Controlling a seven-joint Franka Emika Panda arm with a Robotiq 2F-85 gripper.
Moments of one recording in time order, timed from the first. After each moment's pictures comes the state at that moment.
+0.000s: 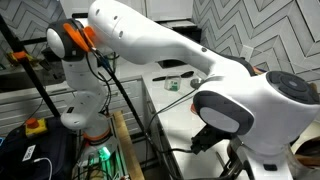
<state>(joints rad) -0.49 0.20 -0.50 -1.80 0.21 1.97 0.25</state>
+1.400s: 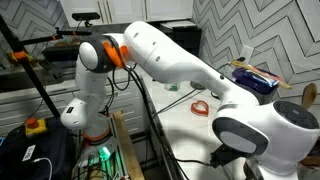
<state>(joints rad) -0.50 0.43 -0.47 -1.69 0.22 2.16 0.37</state>
